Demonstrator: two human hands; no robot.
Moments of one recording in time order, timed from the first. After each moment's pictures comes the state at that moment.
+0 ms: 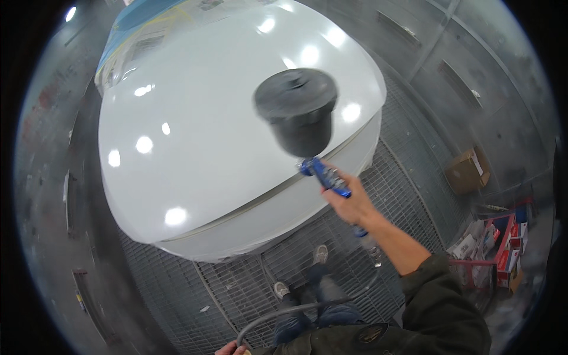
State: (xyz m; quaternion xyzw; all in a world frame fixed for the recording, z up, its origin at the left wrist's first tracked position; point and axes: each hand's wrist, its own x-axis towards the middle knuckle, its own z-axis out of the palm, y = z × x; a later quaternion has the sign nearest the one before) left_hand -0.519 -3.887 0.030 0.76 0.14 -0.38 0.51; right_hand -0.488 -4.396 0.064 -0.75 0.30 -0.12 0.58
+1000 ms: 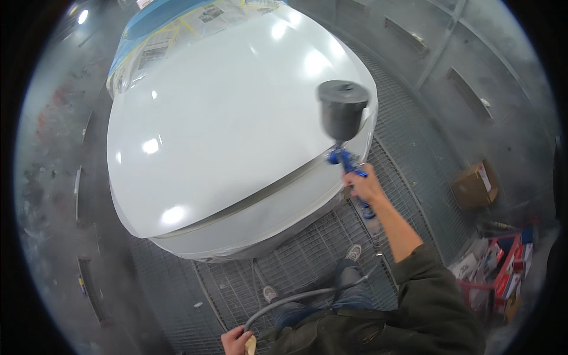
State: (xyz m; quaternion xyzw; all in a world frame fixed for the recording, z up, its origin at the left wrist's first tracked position) left_hand -0.597 -4.005 -0.006 0.80 0.07 -0.34 0.49; right_hand -0.558 -4.572 0.011 -0.64 0.43 -0.15 0.62
